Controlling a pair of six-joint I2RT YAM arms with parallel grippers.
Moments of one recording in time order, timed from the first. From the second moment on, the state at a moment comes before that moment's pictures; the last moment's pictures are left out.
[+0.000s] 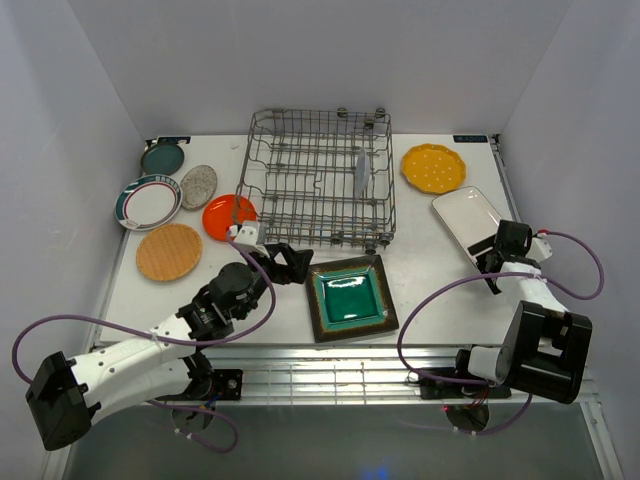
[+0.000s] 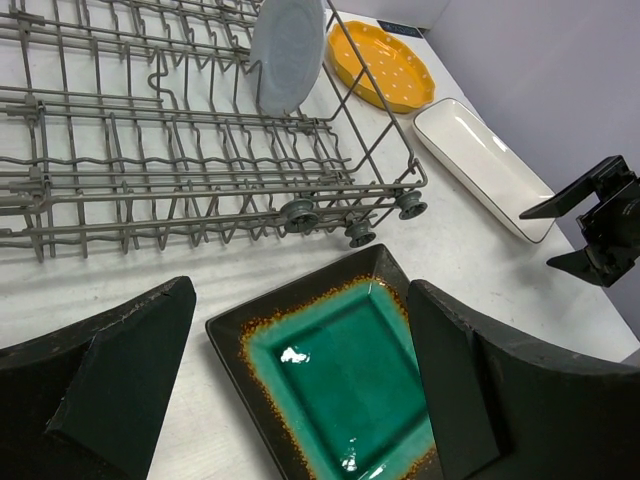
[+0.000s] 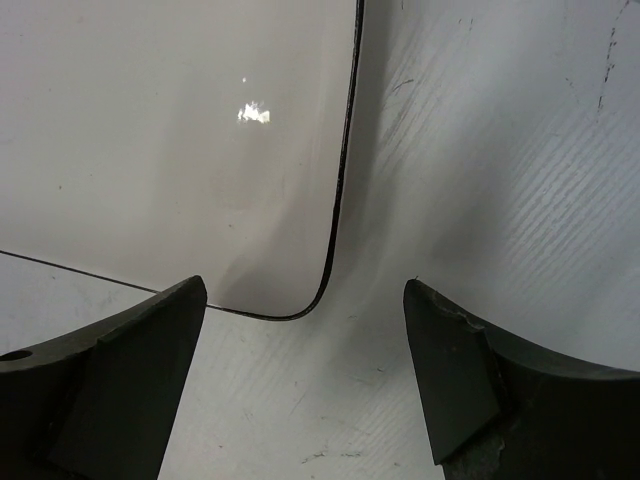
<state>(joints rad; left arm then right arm) -0.92 0.84 0.46 0.29 -0.42 -0.45 -0.25 1.26 0.59 -0.26 0.22 0.81</state>
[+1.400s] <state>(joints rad) -0.92 0.86 0.46 0.29 -0.43 -0.44 -0.30 1.45 0.59 0.02 0.12 0.79</state>
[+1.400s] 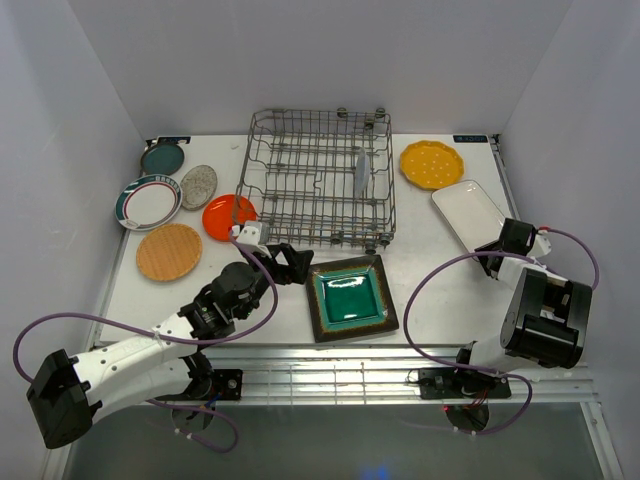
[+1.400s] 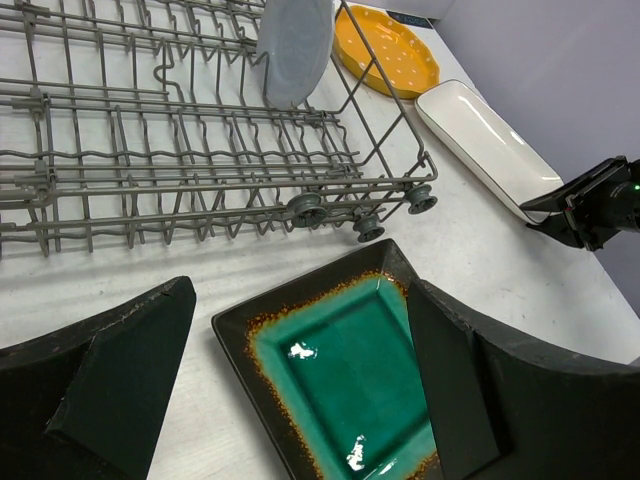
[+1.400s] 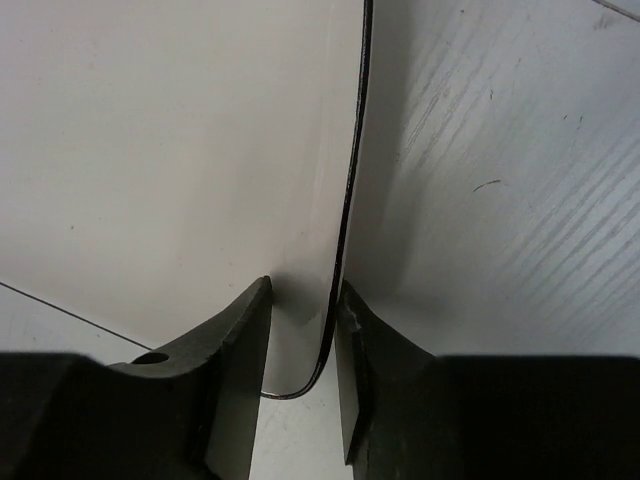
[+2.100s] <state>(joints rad) -0.92 0.85 0.46 0.29 -0.43 -0.45 -0.30 1.30 0.57 0.00 0.09 0.86</state>
